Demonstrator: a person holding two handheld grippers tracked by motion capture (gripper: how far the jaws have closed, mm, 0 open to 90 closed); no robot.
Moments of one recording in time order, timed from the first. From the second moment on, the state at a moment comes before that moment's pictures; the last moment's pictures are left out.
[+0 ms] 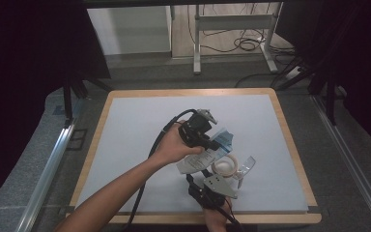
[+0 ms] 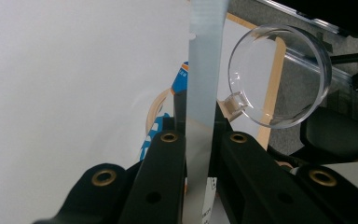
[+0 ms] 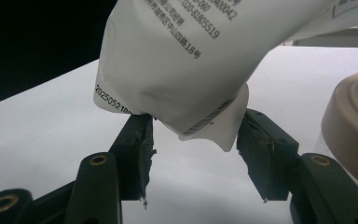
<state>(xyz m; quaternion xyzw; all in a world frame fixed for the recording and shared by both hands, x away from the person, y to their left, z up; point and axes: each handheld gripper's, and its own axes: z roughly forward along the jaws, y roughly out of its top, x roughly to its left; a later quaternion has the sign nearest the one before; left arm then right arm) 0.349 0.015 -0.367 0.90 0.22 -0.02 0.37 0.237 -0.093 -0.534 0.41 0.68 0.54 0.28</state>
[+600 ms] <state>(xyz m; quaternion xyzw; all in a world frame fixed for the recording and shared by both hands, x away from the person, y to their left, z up) 0.351 0.041 -0.372 0.88 0.24 -0.02 0.42 0.234 -0.094 -0.537 0.39 0.71 0.52 0.27</state>
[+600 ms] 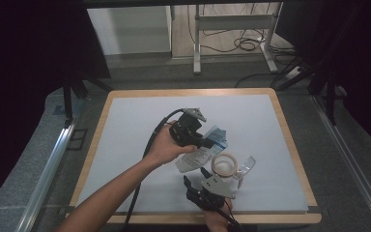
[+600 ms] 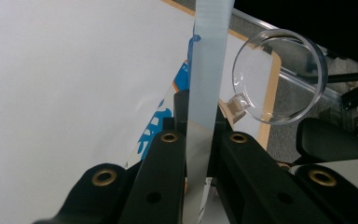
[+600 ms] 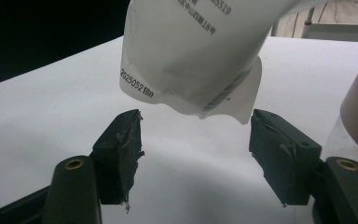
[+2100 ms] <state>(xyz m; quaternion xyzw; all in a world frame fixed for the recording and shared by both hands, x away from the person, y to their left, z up) 0.400 0.172 -0.413 0.78 0.38 0.04 0.50 0.219 -0.103 -0.533 0.35 0.72 0.55 0.24</state>
